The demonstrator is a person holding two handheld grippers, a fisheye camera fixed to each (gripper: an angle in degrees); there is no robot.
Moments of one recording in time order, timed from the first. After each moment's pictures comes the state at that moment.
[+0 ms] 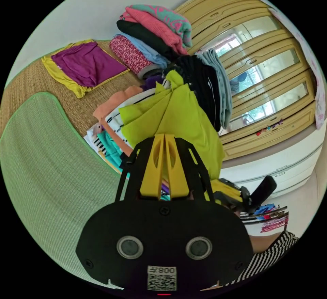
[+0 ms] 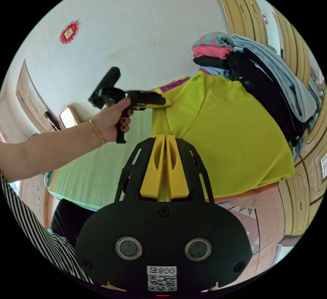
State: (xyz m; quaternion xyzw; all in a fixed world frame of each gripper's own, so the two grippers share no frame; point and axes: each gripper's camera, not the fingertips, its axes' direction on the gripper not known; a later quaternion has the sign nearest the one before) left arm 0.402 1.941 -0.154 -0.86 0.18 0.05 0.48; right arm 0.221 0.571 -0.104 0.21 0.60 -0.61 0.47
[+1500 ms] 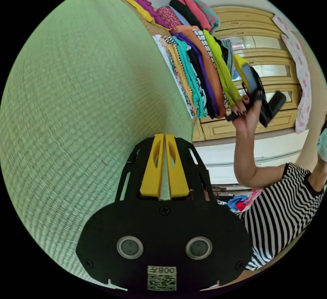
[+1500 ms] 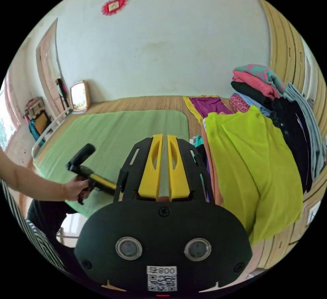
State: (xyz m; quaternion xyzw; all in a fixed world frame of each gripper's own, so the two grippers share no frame) left arm 0.022 1.669 -0.322 -0.89 0.15 -0.08 0.42; right arm 0.320 0.476 0.088 0.13 0.61 -0.69 0.37
